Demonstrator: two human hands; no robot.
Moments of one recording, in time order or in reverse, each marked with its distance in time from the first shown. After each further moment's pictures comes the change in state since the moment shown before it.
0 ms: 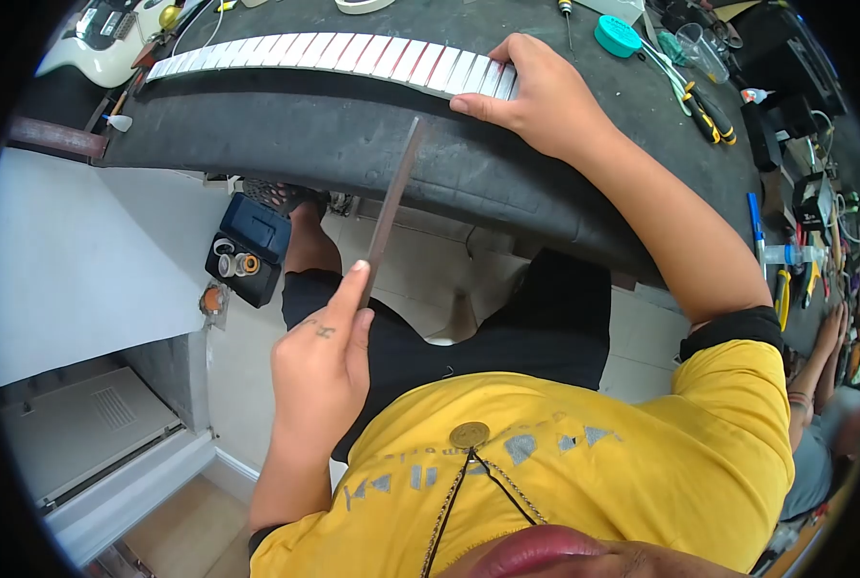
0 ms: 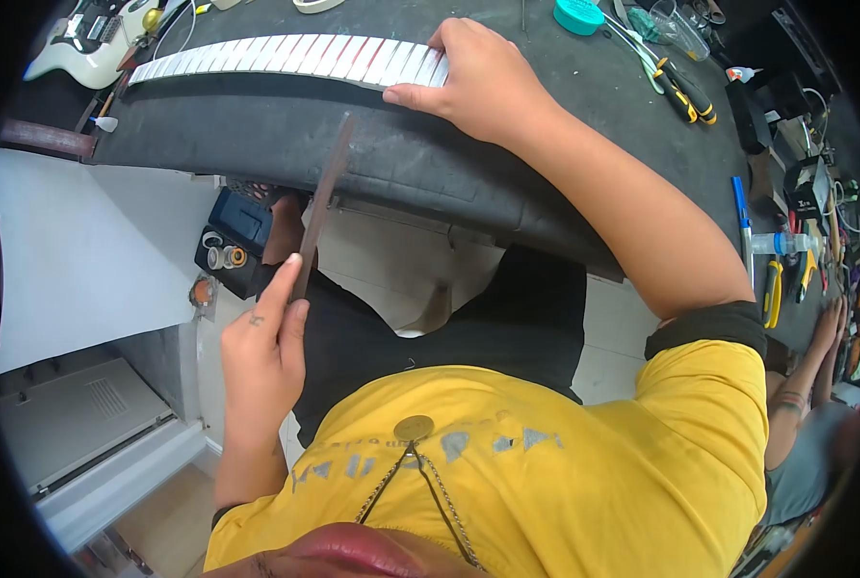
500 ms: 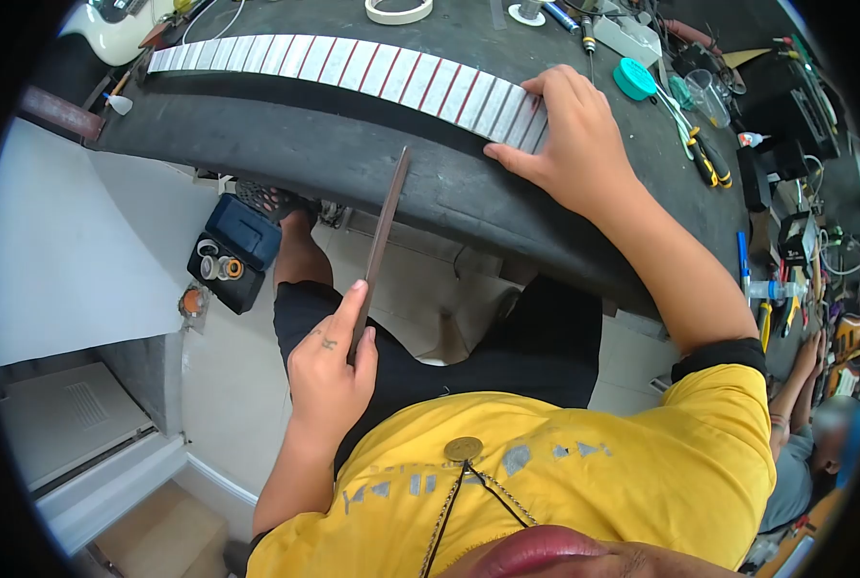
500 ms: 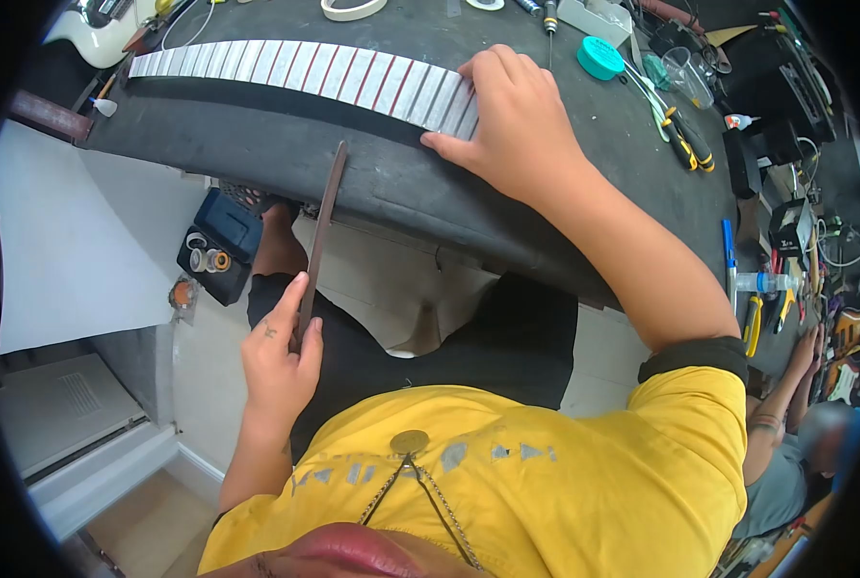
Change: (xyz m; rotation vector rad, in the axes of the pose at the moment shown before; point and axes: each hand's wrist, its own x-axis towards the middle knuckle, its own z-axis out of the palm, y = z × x) left_hand -0.019 -0.055 0.039 -0.114 0.120 -0.013; right_hand -0.007 -0.019 -0.013 -0.197 0.094 -0.220
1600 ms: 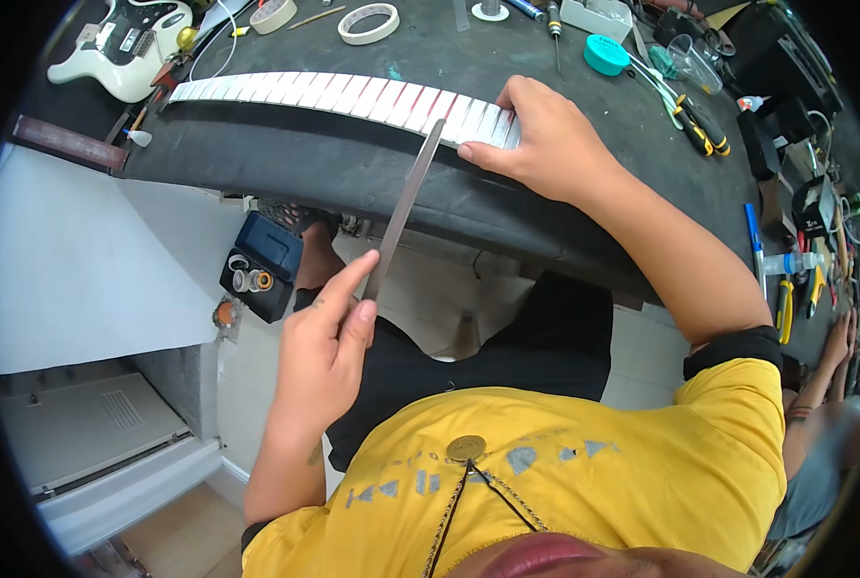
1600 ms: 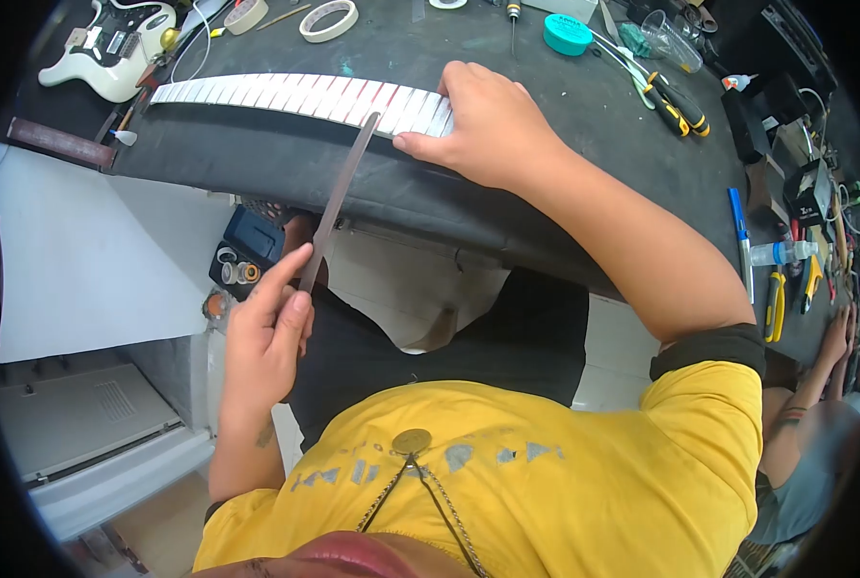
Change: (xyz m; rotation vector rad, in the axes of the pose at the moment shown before) left_hand 0.049 0.076 -0.029 -0.297 -0.233 -0.261; right_hand -0.016 0.010 -0.013 0.235 -0.200 0.248
